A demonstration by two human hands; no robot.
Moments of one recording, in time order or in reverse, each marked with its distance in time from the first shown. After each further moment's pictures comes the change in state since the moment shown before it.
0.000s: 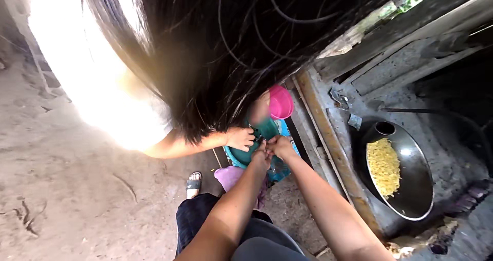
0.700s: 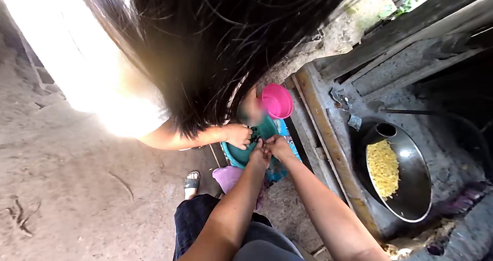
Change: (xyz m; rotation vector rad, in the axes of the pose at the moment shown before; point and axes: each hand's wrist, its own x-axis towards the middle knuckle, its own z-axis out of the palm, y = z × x) left_hand 0.011 0.002 0.002 -0.123 -0.035 -0.042; right_hand 0.002 -0.002 0.006 0.034 0.030 -0.011
